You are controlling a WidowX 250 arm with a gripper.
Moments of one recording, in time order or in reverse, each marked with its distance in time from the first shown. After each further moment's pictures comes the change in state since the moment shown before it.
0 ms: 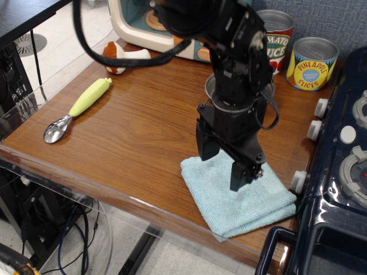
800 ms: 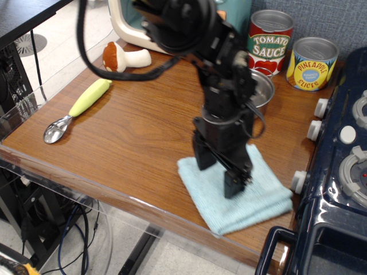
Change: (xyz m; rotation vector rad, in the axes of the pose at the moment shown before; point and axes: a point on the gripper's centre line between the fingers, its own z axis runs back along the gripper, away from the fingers) arm -0.016 0.025 -0.023 -0.007 0.015 0.023
